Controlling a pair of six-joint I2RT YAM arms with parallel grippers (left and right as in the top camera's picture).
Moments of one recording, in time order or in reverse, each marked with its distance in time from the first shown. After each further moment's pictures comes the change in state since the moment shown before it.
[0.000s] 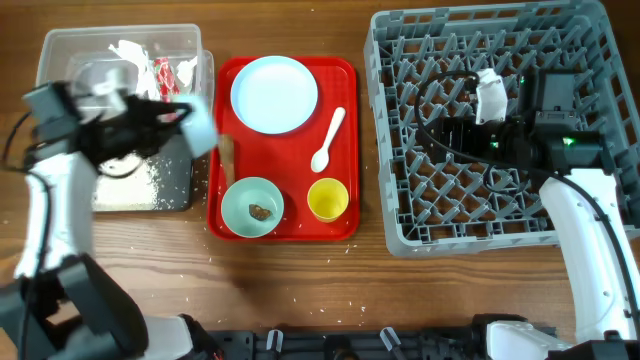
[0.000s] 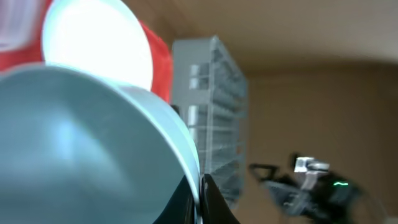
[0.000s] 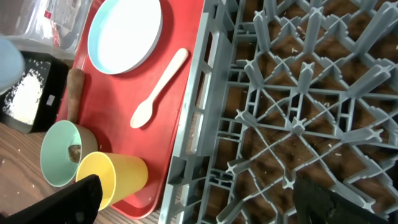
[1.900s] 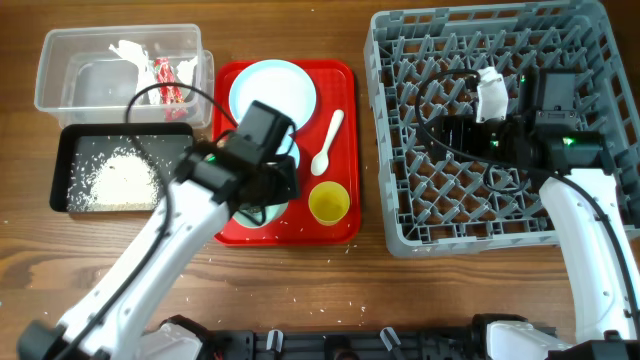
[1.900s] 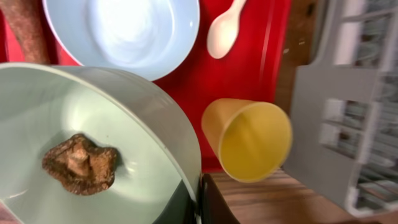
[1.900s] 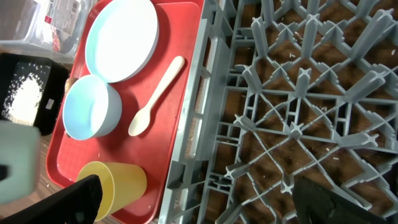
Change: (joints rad) left arm -0.856 -0.196 0.055 -0.478 -1.012 -0.228; right arm 0.000 0.000 0.000 0.015 0.003 0.007
